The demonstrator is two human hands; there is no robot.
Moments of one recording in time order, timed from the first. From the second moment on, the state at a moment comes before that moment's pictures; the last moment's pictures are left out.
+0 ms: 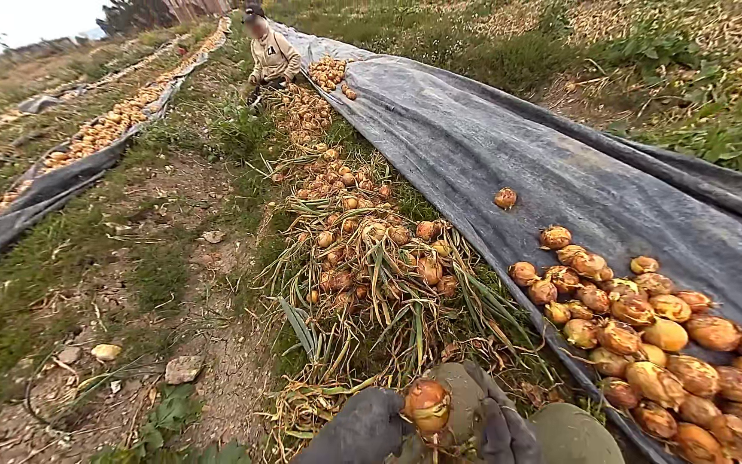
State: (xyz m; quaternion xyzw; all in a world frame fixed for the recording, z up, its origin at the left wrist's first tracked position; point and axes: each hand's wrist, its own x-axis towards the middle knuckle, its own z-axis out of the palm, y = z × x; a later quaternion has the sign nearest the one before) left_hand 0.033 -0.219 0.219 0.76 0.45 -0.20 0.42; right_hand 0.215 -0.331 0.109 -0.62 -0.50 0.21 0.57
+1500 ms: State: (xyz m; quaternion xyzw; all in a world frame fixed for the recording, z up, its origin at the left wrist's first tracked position) left_hand -0.062 -0.139 -0.024 0.35 0.63 0.31 0.62; right_hand 0.269 -0.323 0.039 -0.73 -0.42 0.41 0.36
